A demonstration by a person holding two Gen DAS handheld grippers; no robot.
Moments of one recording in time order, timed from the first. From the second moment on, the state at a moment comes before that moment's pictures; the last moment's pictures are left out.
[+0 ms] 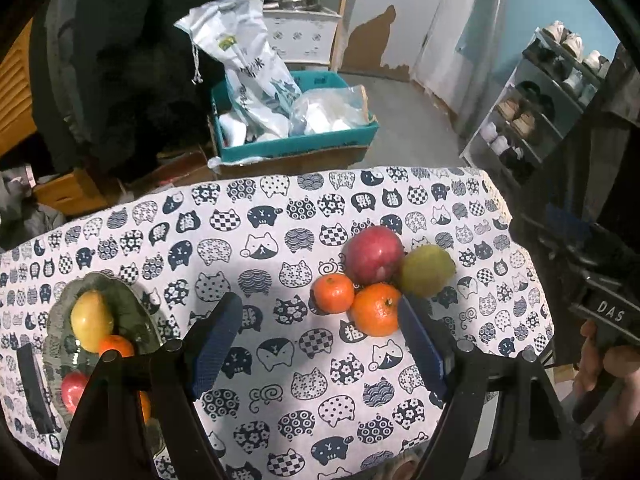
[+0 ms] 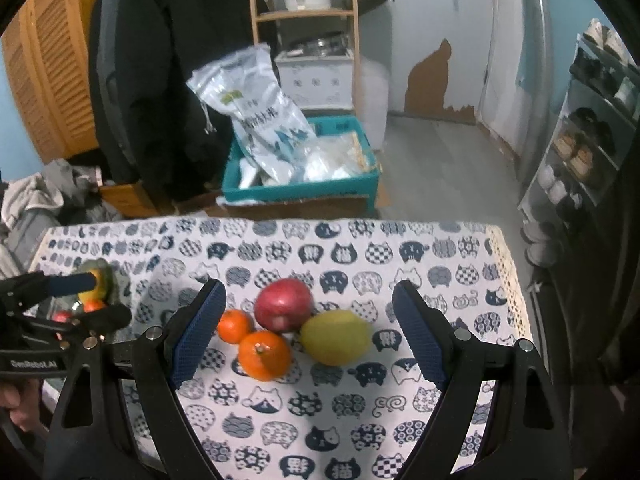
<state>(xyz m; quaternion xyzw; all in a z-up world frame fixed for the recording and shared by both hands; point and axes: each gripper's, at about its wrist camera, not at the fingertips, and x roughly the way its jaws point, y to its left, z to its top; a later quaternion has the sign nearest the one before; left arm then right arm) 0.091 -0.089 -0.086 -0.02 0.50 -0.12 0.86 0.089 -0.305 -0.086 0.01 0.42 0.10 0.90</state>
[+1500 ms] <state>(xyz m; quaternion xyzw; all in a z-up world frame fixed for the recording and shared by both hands) 0.167 -0.115 -0.222 -0.06 0.62 -0.13 0.77 0.171 -0.299 -0.276 0.01 0.59 0.11 0.80</state>
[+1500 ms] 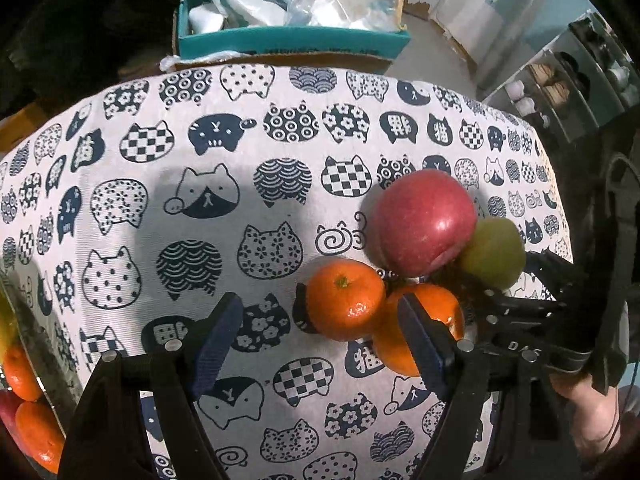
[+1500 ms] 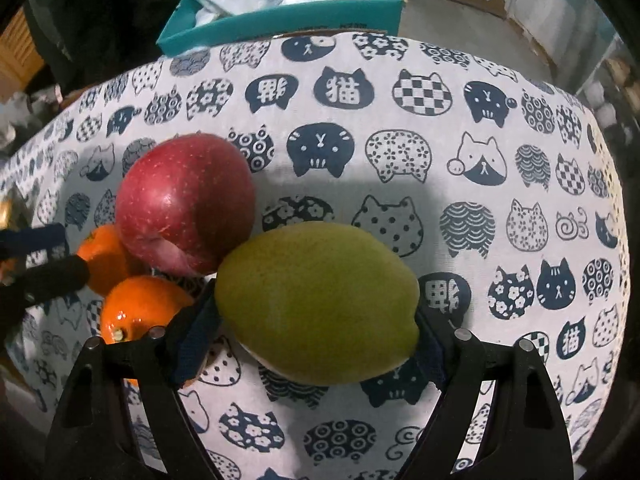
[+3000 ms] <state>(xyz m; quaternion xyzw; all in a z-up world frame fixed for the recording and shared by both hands) 0.129 -0.119 -0.155 0.00 0.52 -0.17 0.84 0.126 -0.313 -0.167 0.04 0.48 0.10 0.87</state>
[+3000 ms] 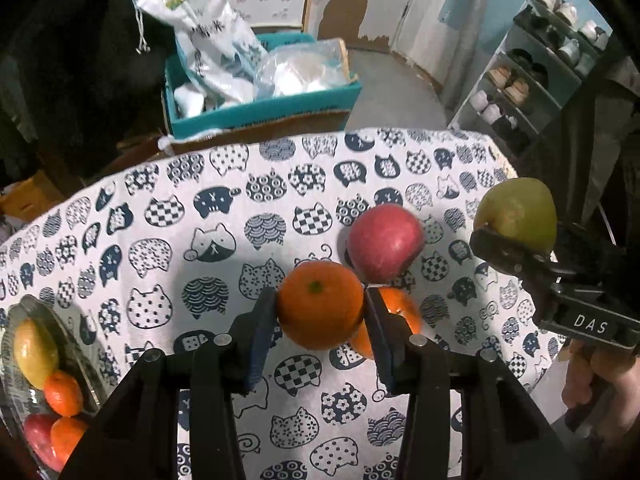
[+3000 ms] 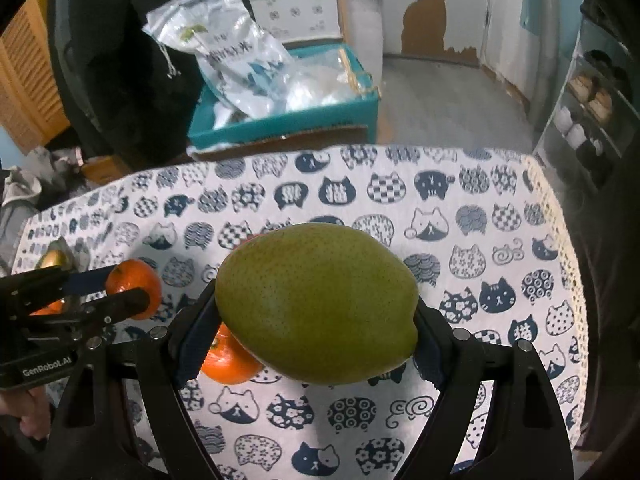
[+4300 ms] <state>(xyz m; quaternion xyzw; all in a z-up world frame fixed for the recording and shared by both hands) 0.063 -0.076 -0.053 -0.01 0.42 -0.17 0.89 0.081 -0.260 -0.062 0.02 0.37 0.18 0.91</state>
